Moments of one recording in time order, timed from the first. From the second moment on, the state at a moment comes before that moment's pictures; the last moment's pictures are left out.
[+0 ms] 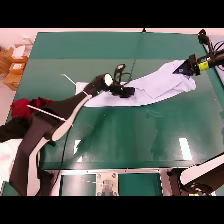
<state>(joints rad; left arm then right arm) -0.62 -2.13 1.87 0.88 -0.76 -1.53 -0.37 -1.82 1.98 -0.77 1.76 1.28</state>
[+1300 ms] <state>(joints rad) -0.08 -1.85 2.08 0.75 -1.46 -1.44 0.23 -1.82 1.97 -0.69 1.37 1.57</state>
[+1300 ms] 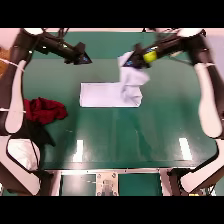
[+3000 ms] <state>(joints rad) 0.01 -1.83 2.08 0.76 -1.58 -1.37 -0.04 -1.89 1.66 -0.52 1.26 1.38</state>
